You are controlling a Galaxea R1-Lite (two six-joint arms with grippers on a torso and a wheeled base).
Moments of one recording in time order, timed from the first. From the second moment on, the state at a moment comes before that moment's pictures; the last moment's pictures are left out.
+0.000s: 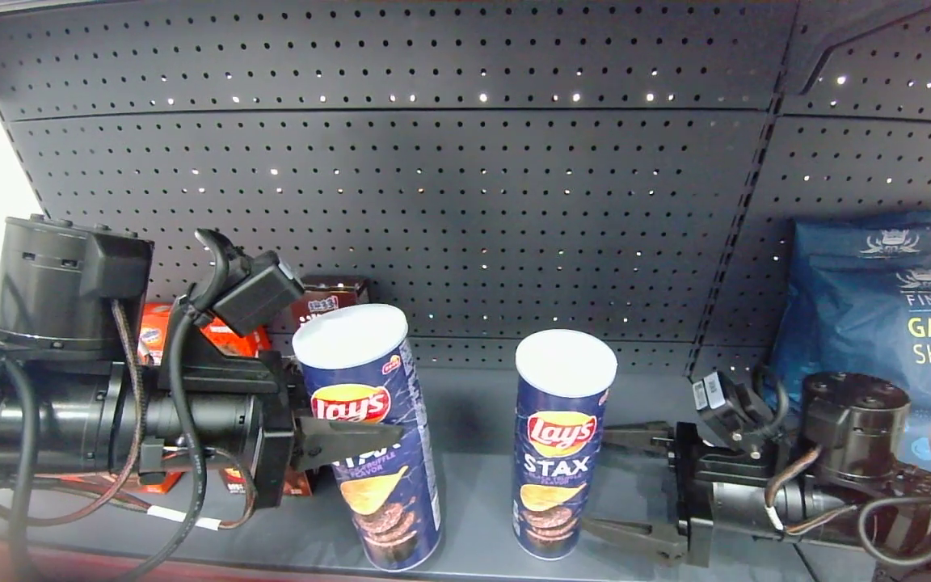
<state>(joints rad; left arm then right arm) -0.39 1.45 -0.83 -0.09 -0.64 0.13 0.46 1.79 -0.34 -1.22 0.76 -0.14</state>
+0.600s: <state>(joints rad) -0.37 1.47 -0.85 -0.11 -0.64 0.13 0.39 1.45 -0.23 -1.05 0.70 -0.09</state>
